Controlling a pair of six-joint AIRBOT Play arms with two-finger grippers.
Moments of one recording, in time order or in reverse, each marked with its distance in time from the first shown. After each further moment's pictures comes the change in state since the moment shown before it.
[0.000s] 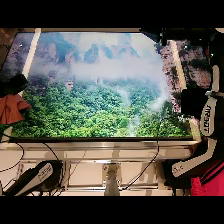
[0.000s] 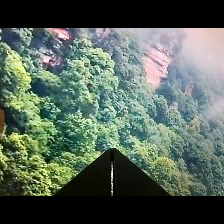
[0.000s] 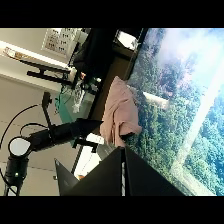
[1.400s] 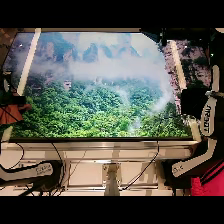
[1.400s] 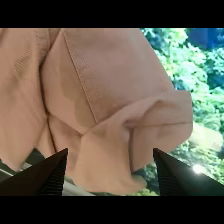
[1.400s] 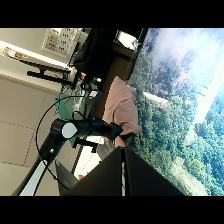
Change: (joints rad) left arm -0.001 -0.336 -0.005 0.714 0.031 0.041; right arm 0.000 0.000 0.000 0.000 0.000 0.000
